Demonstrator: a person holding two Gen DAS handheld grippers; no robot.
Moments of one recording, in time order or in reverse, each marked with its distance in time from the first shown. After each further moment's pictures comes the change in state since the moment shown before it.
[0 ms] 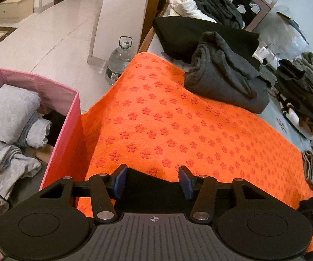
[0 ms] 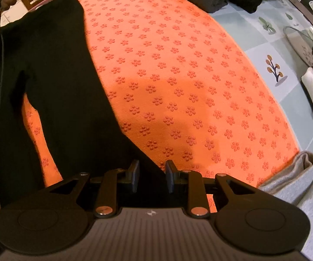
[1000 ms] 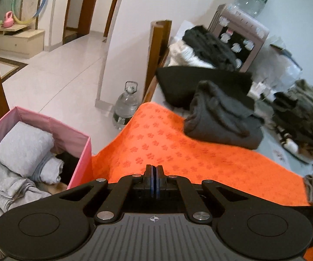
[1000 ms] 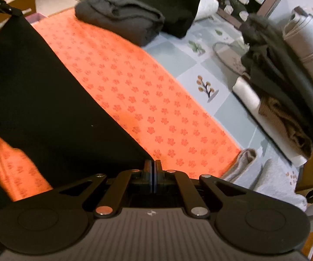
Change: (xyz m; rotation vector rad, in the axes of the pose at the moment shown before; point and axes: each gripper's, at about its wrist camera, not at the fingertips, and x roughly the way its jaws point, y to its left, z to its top) left arm -0.033 -0.008 0.003 0.022 -0.245 0.056; right arm -0.028 0.004 0.004 0.192 -0.173 -0.331
